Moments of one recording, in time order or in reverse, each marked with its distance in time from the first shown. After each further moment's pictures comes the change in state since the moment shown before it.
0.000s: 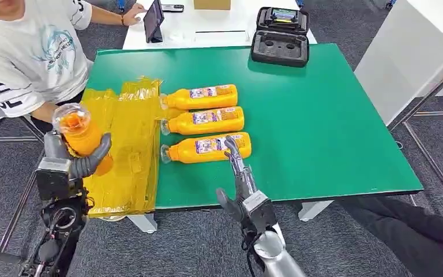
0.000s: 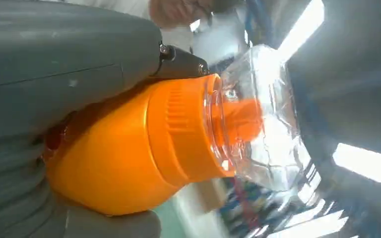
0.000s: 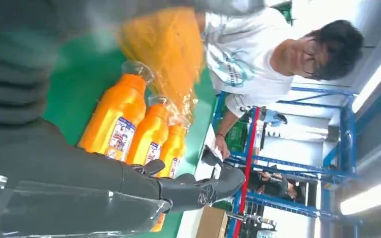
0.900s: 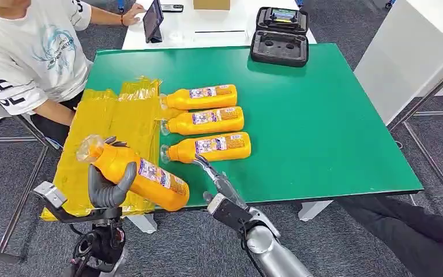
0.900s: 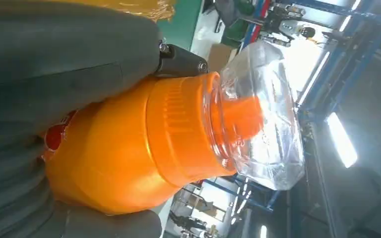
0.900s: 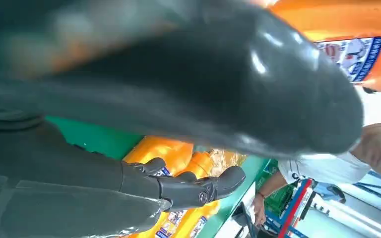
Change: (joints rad) left arm 0.175 -0.155 -0.106 -0.019 0.738 -0.296 -0.129; right arm -0.116 -0.016 0.053 0.206 0.238 0.110 0.113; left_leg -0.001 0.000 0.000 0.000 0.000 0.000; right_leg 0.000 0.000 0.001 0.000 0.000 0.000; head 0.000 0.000
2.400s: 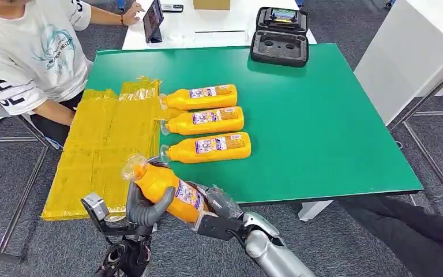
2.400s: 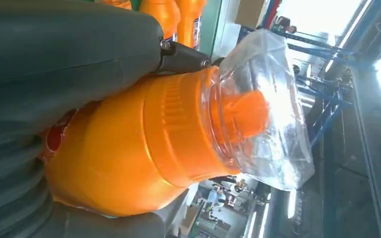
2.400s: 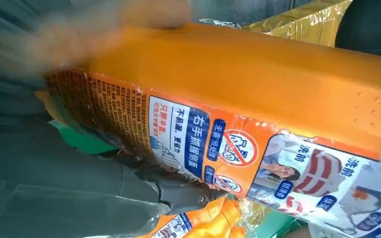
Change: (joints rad) left arm -0.008 -0.048 -0.151 0.200 -0.065 -0.119 -0.058; right arm -0.040 -0.017 0.055 0.129 0.234 0.042 0.026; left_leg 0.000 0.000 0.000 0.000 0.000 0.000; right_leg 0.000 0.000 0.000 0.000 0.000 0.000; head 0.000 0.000
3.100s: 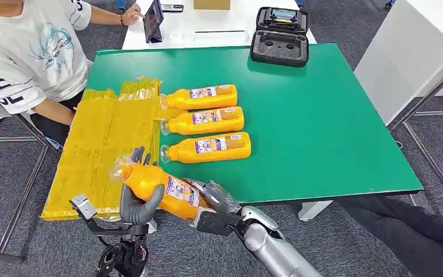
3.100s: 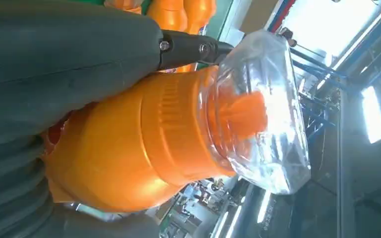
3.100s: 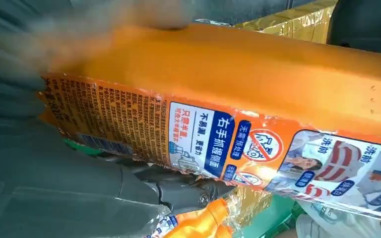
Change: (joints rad) left arm 0.021 -0.005 0.035 -0.022 0.151 -0.044 -0.018; right arm -0.051 0.007 0.008 0.047 0.007 0.021 -0.029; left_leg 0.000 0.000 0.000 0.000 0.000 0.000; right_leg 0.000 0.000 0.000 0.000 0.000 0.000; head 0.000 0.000
